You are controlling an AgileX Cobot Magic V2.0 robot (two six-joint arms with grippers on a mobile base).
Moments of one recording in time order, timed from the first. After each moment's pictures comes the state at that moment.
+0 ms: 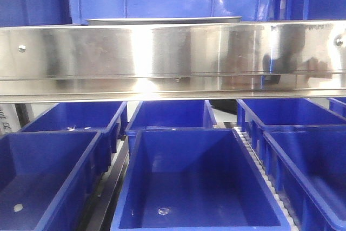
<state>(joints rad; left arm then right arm) -0.51 0.00 -0.37 0.54 0.49 -0.30 -0.08 0.00 0.00 0.16 0.06 -0.15</state>
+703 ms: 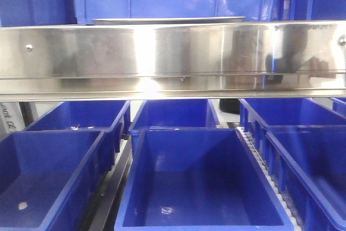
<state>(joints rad) 0.00 0.00 -0.01 0.04 0.06 0.00 -0.08 0.00 0.00 0.16 0.06 -0.15</state>
